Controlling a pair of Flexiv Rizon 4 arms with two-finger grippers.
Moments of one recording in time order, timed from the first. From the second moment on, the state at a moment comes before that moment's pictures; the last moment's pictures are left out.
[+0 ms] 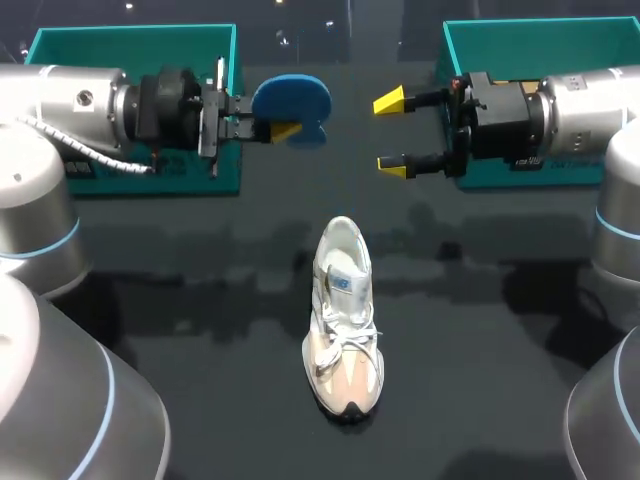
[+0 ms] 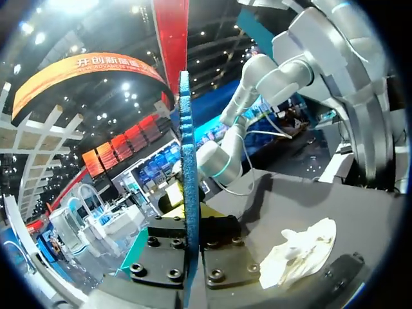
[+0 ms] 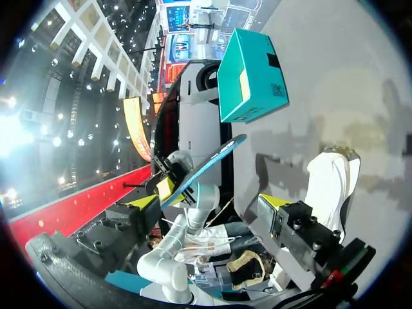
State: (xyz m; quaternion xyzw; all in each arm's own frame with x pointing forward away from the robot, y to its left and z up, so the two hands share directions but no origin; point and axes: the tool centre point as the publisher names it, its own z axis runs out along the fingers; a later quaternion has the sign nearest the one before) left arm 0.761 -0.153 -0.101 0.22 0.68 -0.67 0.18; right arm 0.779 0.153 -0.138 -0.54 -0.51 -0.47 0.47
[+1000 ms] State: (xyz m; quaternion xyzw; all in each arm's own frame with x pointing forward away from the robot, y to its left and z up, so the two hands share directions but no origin) left arm 0.757 -0.155 -0.112 0.46 0.62 -0.50 0.39; right arm 0.779 0.154 -0.139 -0.54 -0.51 -0.47 0.47
